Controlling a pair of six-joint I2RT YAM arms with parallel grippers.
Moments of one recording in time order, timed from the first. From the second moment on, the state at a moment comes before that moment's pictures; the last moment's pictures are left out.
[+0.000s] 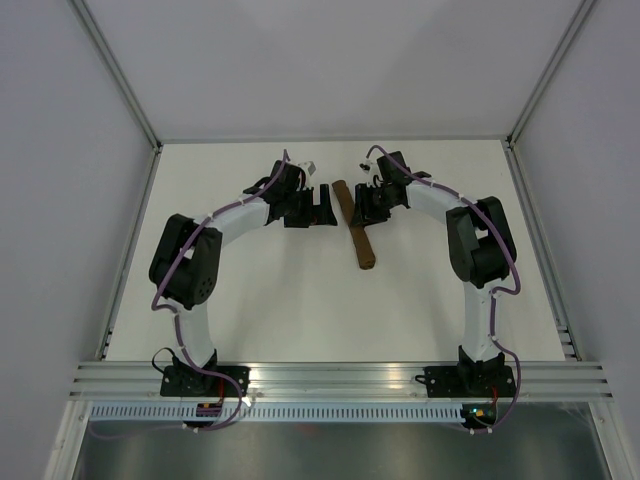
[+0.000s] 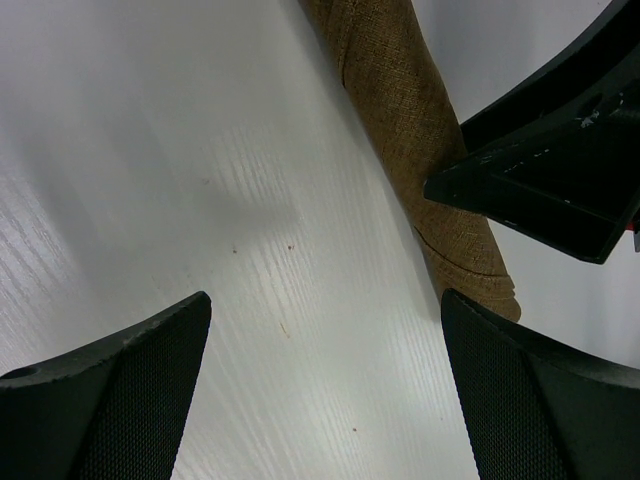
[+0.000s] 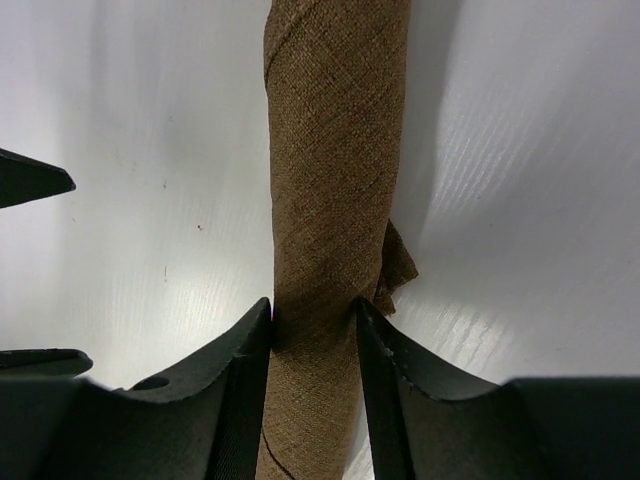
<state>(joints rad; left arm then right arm) -0.46 1.92 1.34 -0.26 0.30 -0.42 0.34 2.11 1.52 -0.44 -0.43 0.23</state>
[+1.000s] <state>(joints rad) -0.46 1.93 1.36 -0.26 0.29 -0.43 0.31 2.11 1.57 -0.50 -0.55 0.15</state>
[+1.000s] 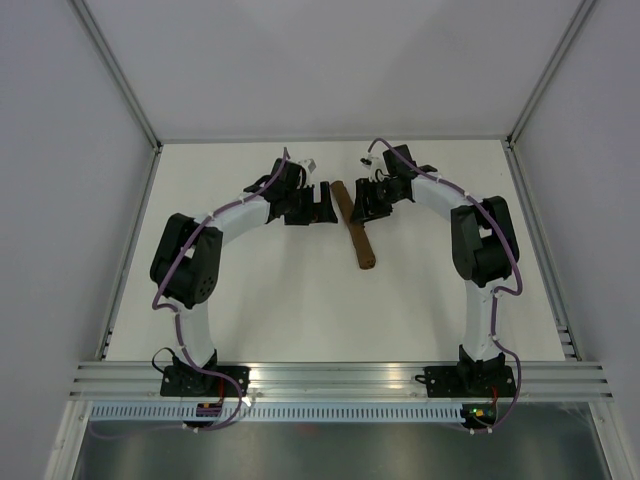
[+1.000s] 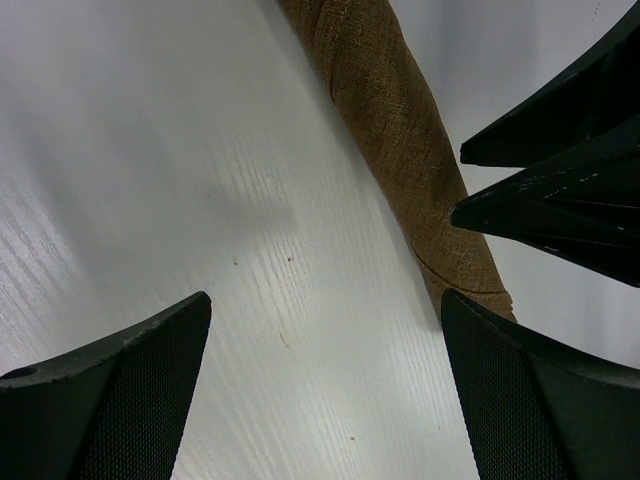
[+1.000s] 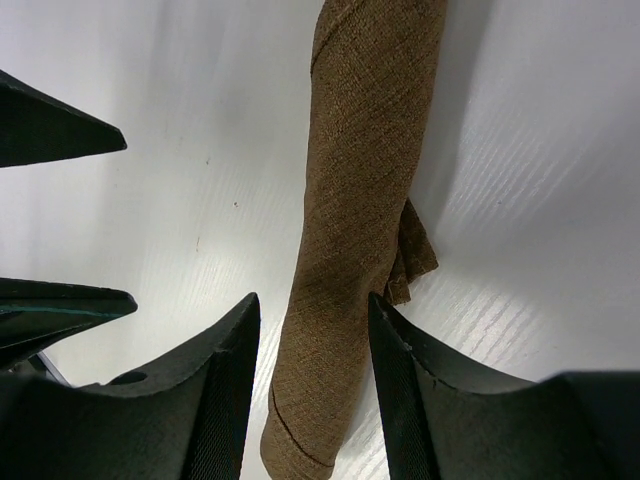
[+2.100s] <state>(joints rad) -0.46 1.37 1.20 -0.28 0.27 -0.41 -0.09 1.51 1.33 -0.35 -0.56 0.07</state>
